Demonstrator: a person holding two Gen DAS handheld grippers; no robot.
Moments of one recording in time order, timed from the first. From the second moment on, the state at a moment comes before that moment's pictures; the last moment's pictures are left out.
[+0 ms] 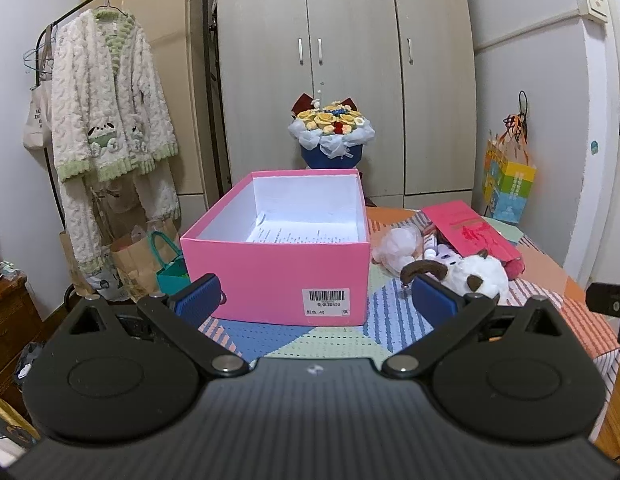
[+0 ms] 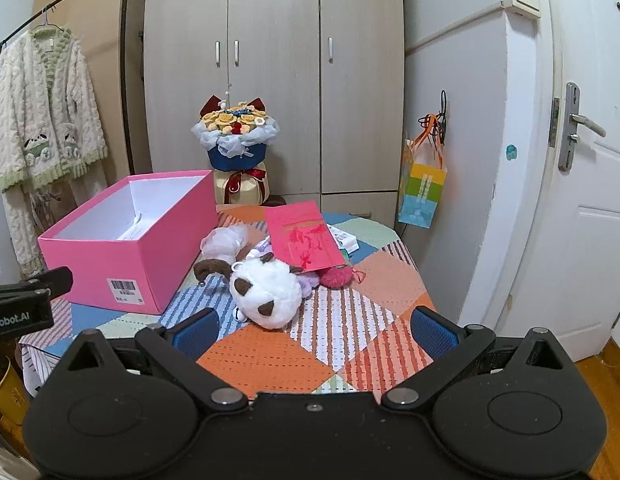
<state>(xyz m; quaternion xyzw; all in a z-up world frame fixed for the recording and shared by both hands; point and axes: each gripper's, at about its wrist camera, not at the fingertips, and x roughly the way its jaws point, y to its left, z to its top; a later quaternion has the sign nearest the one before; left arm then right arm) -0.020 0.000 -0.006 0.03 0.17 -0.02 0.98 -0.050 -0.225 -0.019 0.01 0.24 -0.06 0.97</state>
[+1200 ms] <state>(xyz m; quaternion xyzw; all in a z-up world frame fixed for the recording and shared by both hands) -0.020 0.006 -0.016 -0.01 0.15 -0.01 0.99 -0.051 -0.222 -0.028 0.00 0.24 -0.07 0.97</state>
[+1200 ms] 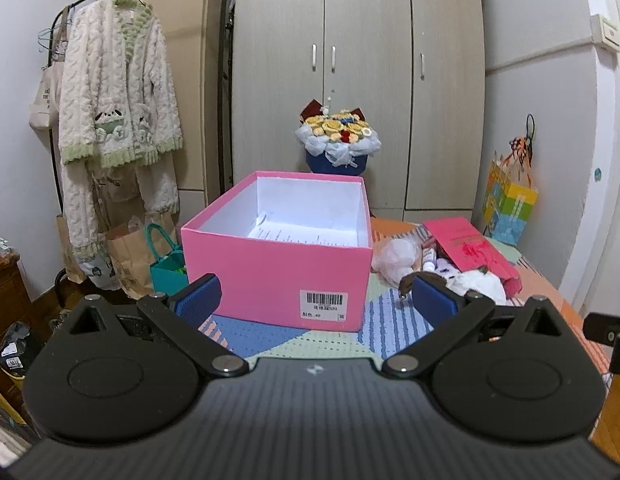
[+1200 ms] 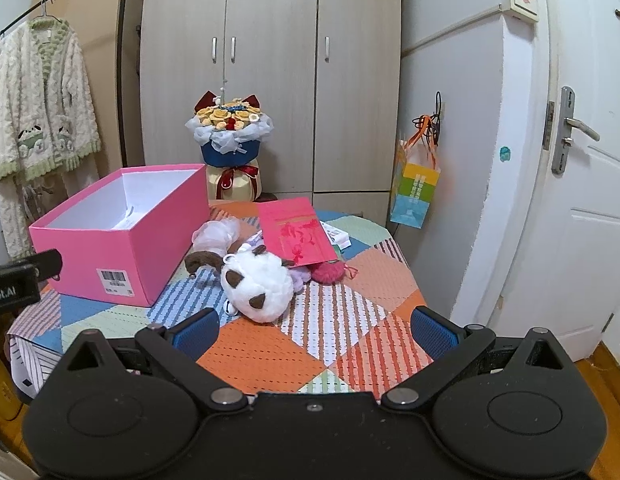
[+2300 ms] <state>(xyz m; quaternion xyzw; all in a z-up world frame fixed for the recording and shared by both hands) 0.002 -0.024 -0.026 -0.01 0.16 -0.11 0.98 -0.025 -0.223 -0.056 -0.05 0.22 -0.01 0.97</state>
